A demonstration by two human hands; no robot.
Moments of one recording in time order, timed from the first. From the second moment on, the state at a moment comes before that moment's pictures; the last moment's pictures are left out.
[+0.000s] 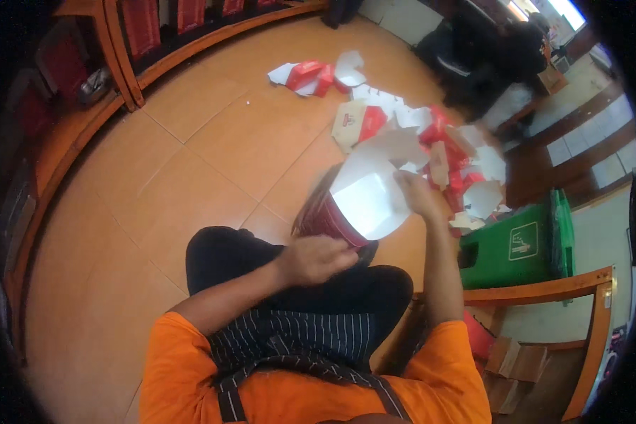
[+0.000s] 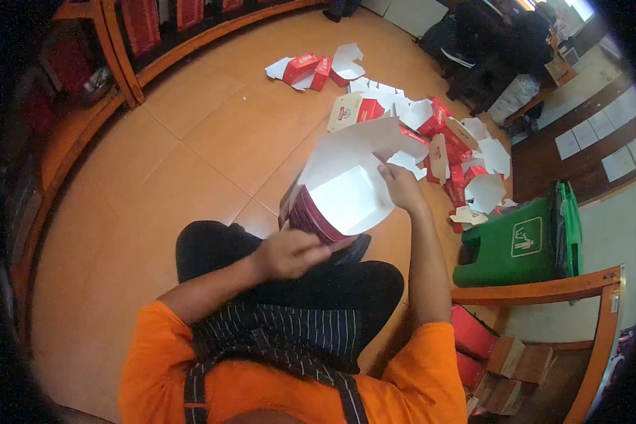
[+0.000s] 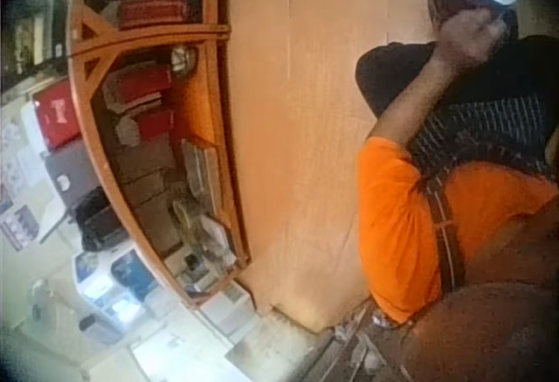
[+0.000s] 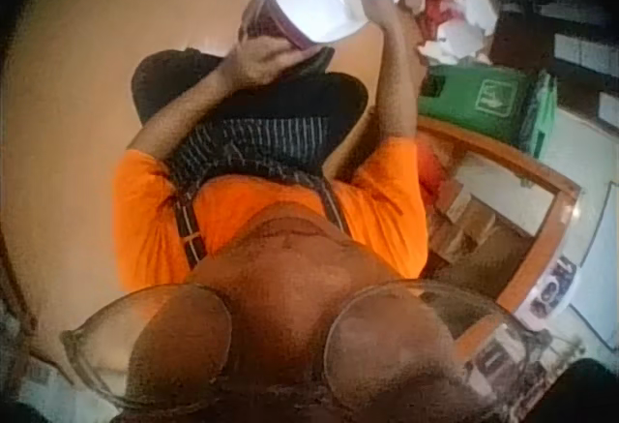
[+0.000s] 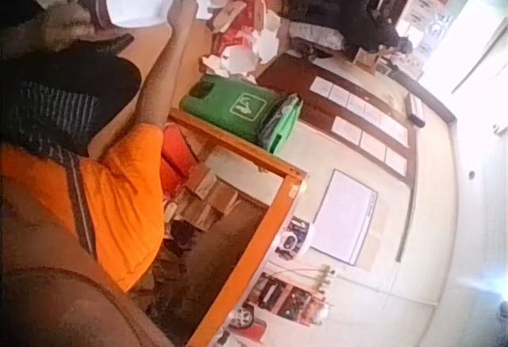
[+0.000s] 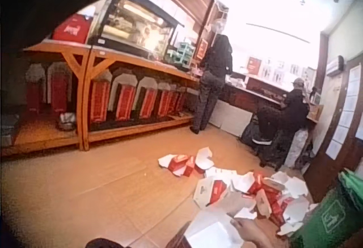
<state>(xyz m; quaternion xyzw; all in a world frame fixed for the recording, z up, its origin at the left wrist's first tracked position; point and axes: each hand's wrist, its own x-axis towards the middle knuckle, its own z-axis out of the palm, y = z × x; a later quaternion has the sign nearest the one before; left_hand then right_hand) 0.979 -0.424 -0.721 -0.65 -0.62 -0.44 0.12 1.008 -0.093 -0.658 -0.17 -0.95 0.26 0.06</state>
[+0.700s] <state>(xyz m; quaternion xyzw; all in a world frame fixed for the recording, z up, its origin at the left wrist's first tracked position) 1.032 -0.352 -0.702 -0.61 -0.68 -0.39 0.09 0.991 -0.224 -0.473 0.07 -0.99 -0.15 0.01</state>
